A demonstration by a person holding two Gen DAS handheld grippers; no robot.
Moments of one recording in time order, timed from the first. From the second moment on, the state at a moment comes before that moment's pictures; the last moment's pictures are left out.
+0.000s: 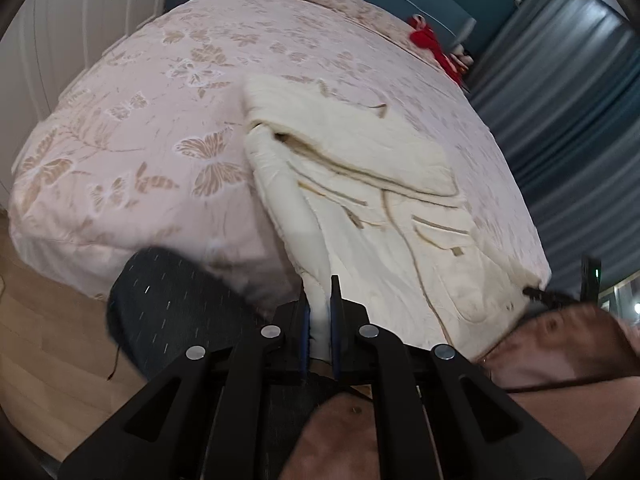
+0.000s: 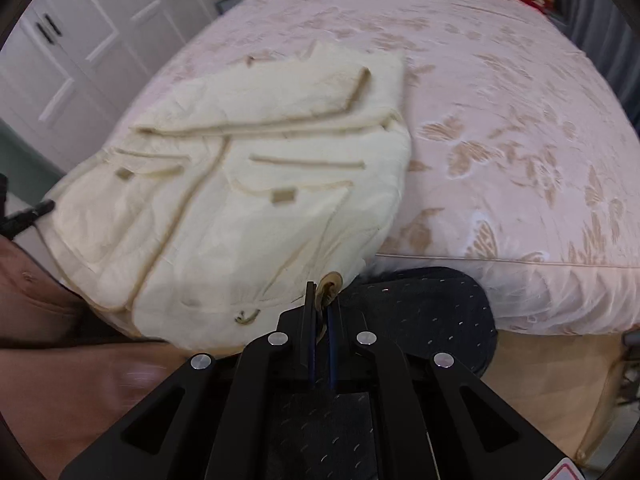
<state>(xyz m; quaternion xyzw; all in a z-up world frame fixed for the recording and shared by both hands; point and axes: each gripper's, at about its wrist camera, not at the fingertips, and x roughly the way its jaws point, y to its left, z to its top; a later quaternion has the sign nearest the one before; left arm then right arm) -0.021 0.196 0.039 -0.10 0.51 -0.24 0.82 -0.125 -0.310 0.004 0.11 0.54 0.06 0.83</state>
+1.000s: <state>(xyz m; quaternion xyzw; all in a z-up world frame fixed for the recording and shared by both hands) 0.246 0.130 -0.006 -0.08 0.44 -0.09 0.89 0.129 -0.367 0.009 0.25 0.35 -0.08 0.90</state>
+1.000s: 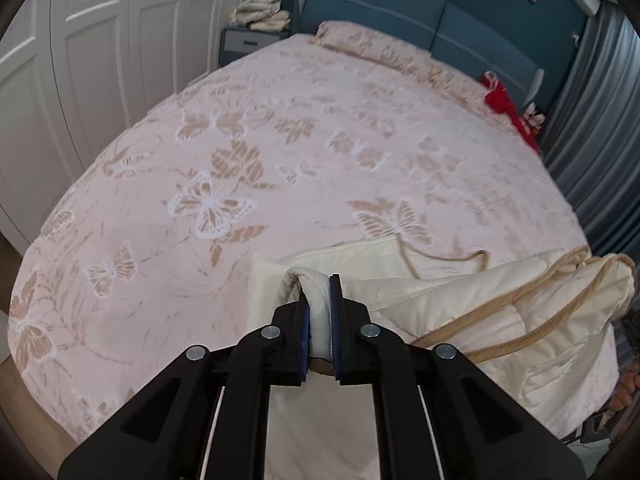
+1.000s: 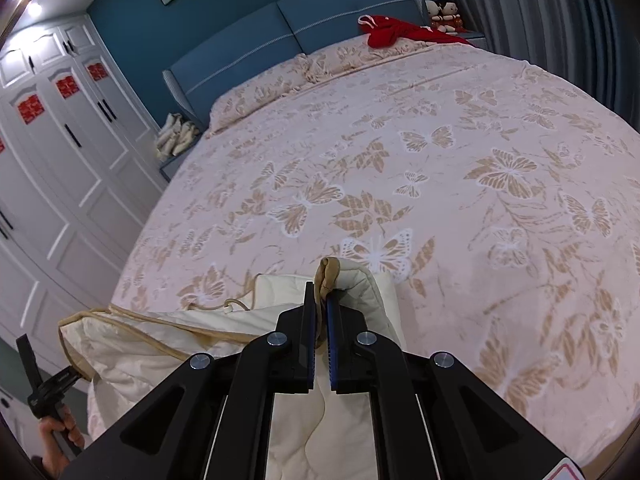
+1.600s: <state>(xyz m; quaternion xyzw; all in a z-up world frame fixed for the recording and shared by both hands) 0.272 0.137 -0.039 -0.13 0.46 -0.08 0.88 0.156 -0.363 0.002 0.23 0.32 -0.12 0.91</state>
